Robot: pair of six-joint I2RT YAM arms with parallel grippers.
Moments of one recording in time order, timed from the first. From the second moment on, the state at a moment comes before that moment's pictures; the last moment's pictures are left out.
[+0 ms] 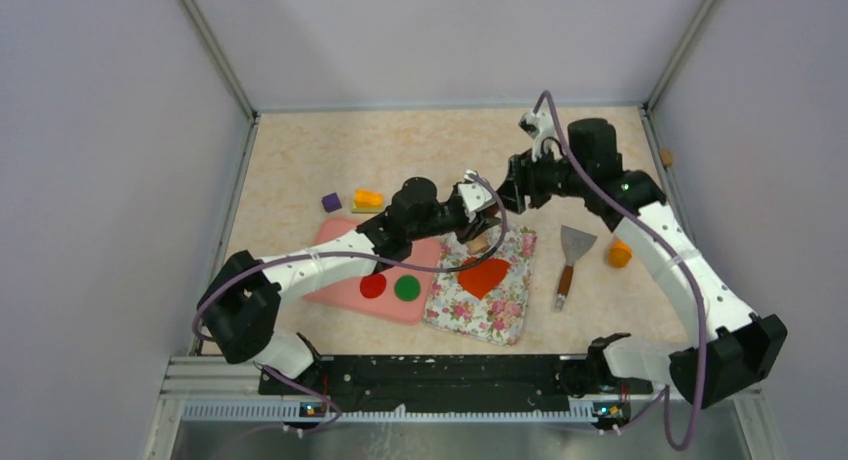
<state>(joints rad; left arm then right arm) -0.86 1.51 1.00 0.38 0.35 0.18 0.42 1.18 1.18 -0.53 -0.50 0.10</state>
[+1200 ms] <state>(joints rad) -0.82 1.53 0.93 0.18 0.40 0.32 0.40 1.44 1.22 -0.71 -0.71 0.15</state>
